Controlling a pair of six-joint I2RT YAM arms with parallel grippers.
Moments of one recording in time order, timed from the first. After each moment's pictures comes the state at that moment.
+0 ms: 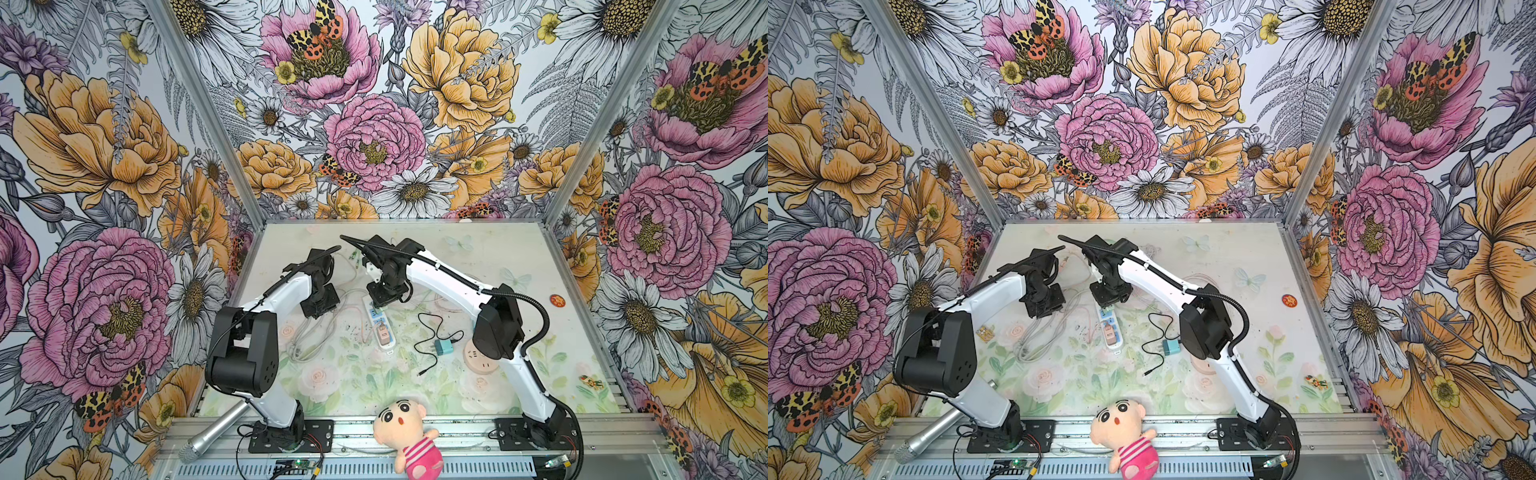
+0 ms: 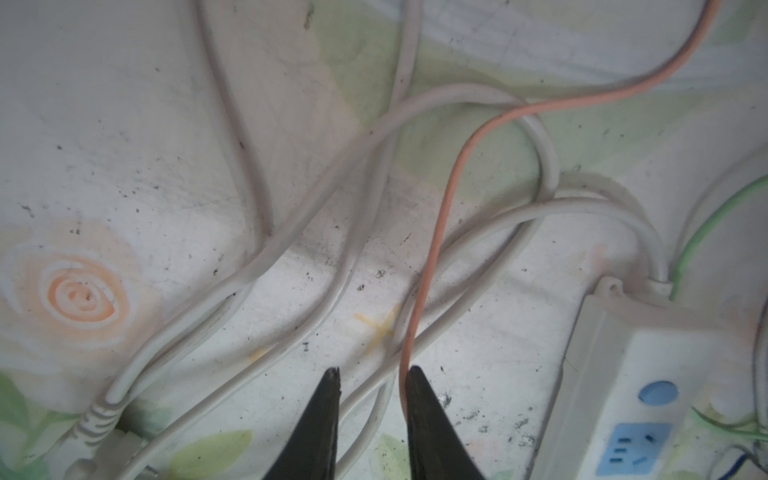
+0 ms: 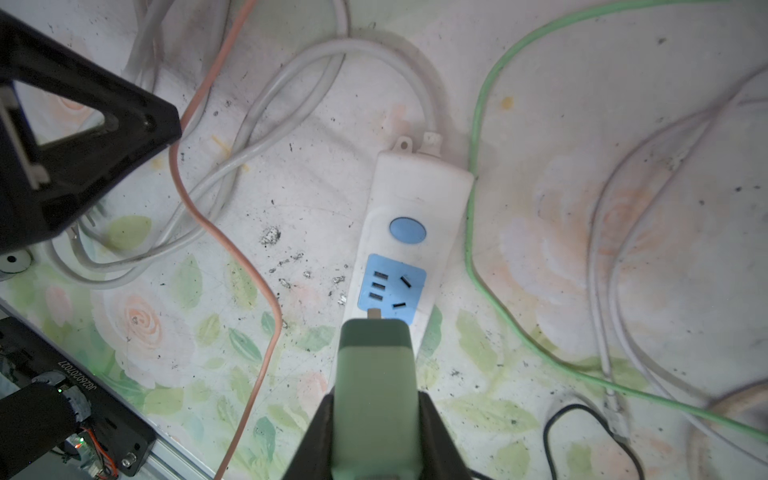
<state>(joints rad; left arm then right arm) -0.16 1.64 1.09 -0.80 -0.04 -0.63 0.82 2.33 2.28 -1.28 -0.17 0.25</state>
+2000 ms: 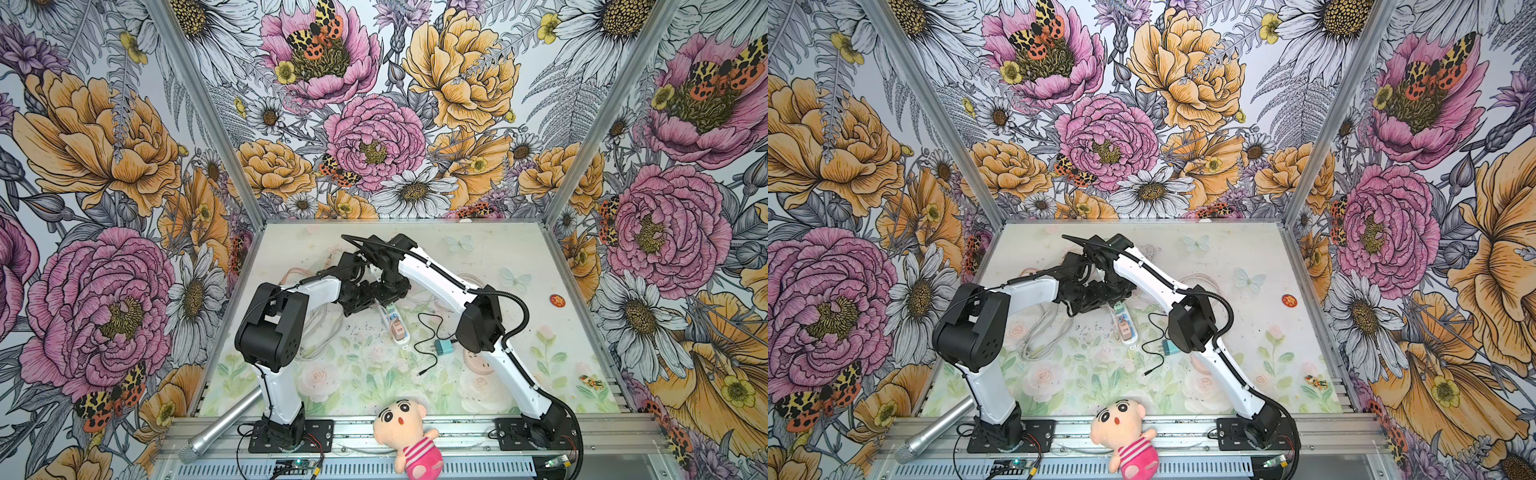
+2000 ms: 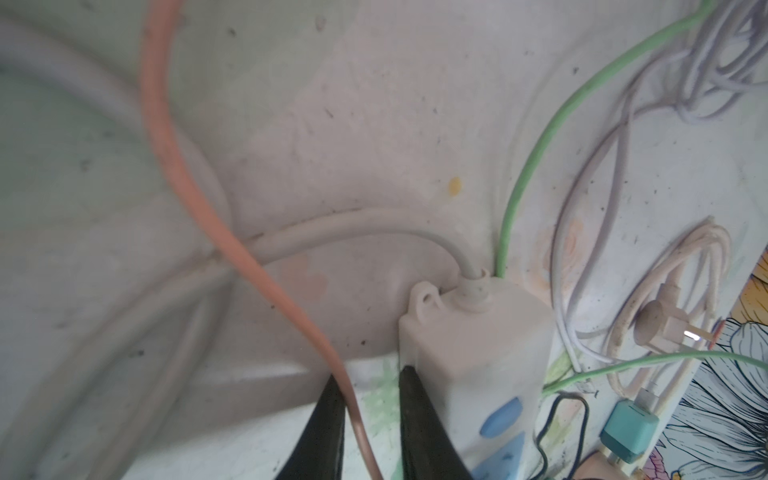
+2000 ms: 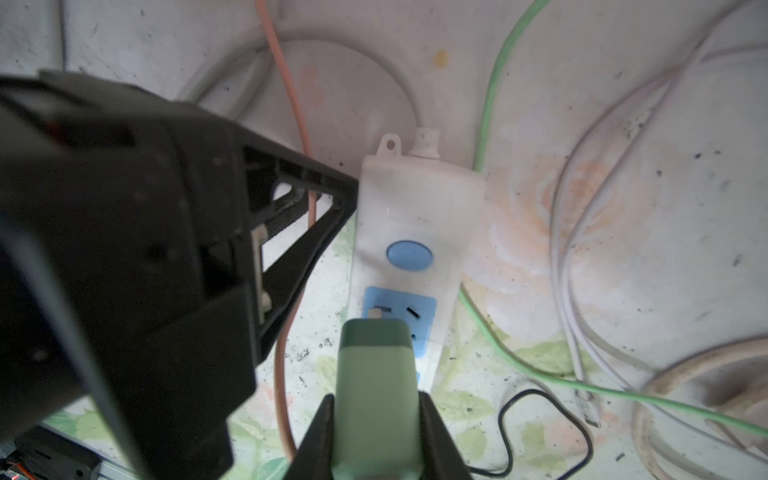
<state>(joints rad) -0.35 1.85 1.09 -0.38 0.28 -0.77 0.80 2.51 2.54 -1.51 -0.10 0.25</state>
